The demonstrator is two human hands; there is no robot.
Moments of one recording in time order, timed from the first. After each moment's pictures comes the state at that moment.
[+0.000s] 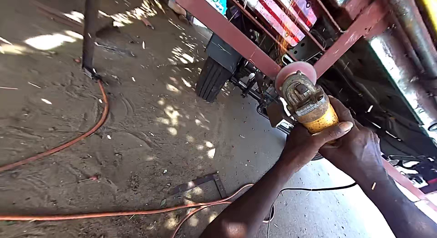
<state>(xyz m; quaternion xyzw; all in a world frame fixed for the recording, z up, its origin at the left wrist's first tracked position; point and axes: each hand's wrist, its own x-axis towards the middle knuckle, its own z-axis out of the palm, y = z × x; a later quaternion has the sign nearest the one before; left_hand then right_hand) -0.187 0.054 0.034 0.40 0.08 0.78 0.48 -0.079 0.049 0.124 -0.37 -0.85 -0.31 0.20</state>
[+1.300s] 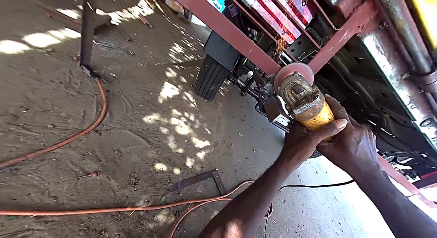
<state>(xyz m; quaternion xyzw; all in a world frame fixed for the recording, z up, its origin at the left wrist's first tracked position) -0.170 0.060 0.030 0.38 0.04 0.79 0.48 -0.069 0.048 0.120 -0.37 -0.84 -0.33 0.20</state>
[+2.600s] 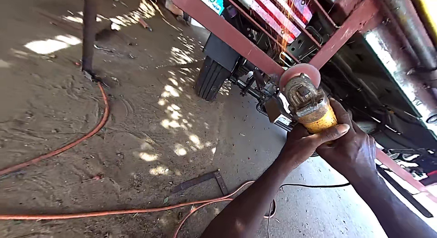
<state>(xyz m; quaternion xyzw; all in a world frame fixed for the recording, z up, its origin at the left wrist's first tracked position) -0.178 0.060 0.023 0.41 0.05 0.77 0.48 -0.068 0.047 0.104 -0.41 -0.83 -0.31 0.23</state>
